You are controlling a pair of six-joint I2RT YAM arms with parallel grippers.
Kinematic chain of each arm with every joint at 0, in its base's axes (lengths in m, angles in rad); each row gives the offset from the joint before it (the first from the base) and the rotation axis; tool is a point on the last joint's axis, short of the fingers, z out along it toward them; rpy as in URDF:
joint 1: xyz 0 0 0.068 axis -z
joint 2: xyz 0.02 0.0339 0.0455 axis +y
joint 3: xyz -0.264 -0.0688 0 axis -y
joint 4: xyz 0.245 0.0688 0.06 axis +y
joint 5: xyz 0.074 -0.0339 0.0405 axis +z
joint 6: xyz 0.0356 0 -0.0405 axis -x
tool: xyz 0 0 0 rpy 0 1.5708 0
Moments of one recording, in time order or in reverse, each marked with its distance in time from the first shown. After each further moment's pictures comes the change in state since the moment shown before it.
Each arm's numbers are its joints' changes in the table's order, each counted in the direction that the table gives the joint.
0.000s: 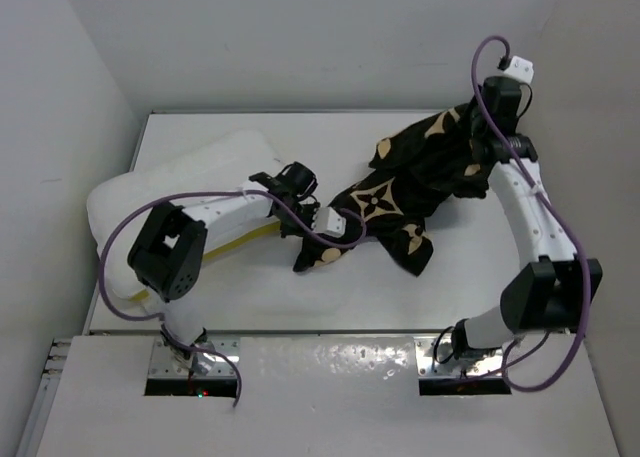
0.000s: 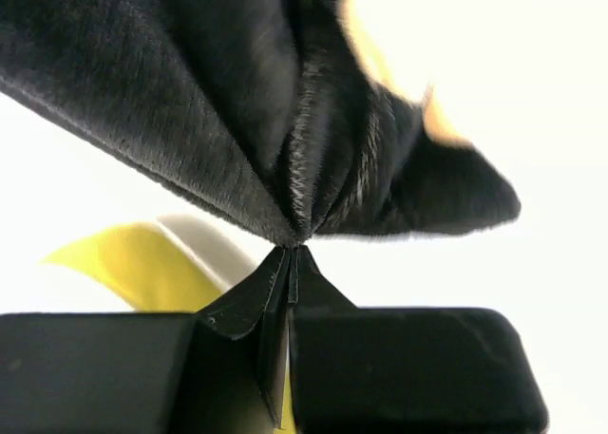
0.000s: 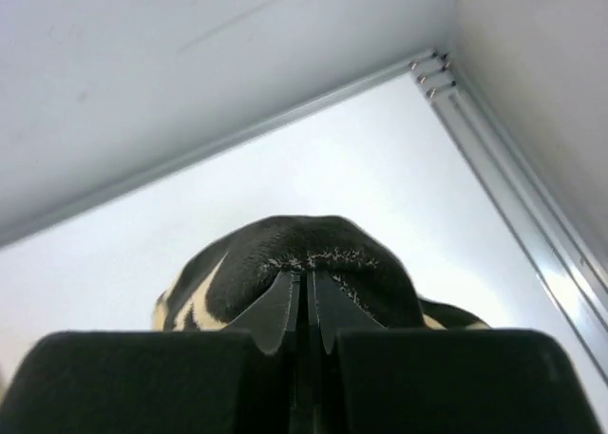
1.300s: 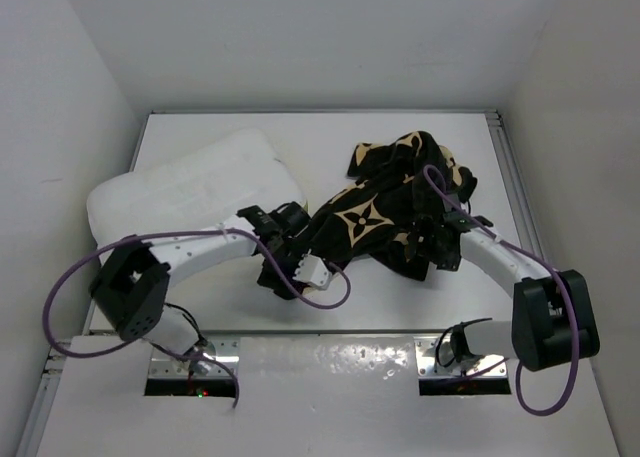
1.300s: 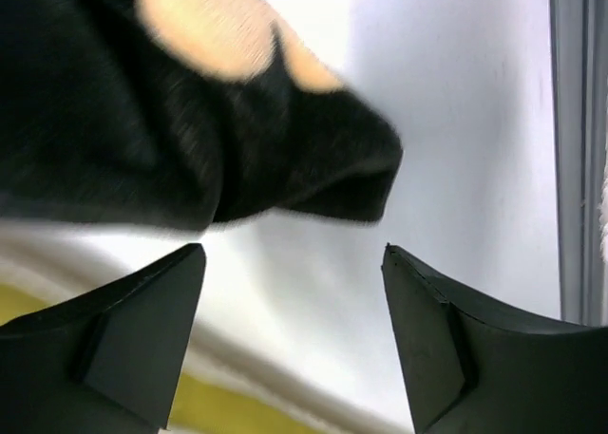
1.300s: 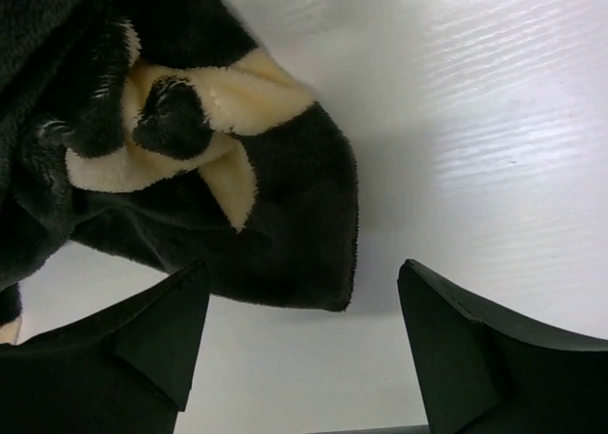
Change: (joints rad) left arm 0.159 -0.300 -0.278 0.212 0.089 -0.143; right arm -0.163 -0.130 -0.710 0.280 0.219 -0.238
